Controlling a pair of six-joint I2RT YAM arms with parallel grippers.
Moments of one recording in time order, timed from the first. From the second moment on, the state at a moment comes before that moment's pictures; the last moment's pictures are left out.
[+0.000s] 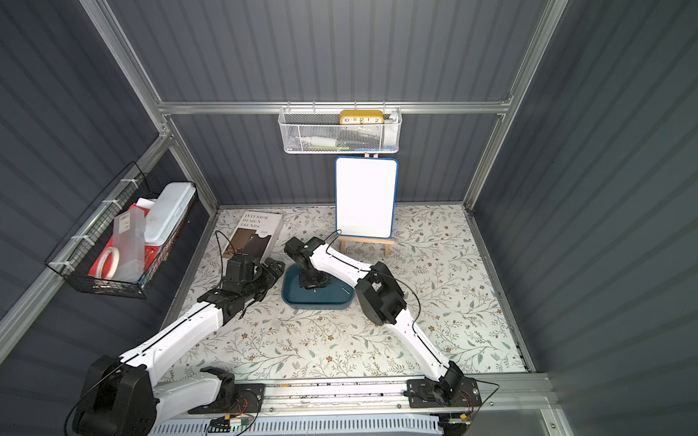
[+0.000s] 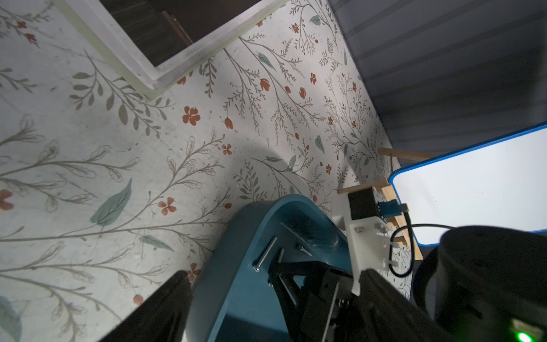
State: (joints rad) left arm -0.33 1.17 0.64 -0.15 0.05 -1.02; right arm 0.86 2.50 2.24 -1.17 0.05 0.70
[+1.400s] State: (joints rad) left arm -0.33 1.13 0.63 -0.16 0.05 -1.04; right arm 0.83 2.40 2.29 -1.21 0.14 0.70
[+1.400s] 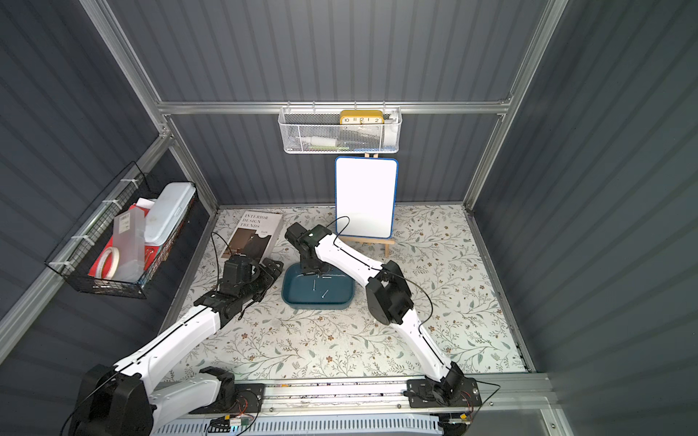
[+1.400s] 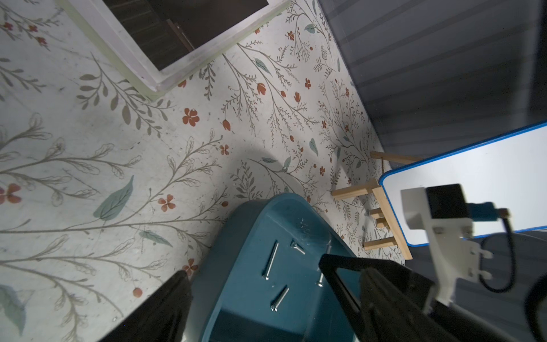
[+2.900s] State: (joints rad) left arm -0.33 1.17 0.69 -0.21 0.07 -0.97; right arm 0.68 1.77 1.06 -0.80 0.13 0.76
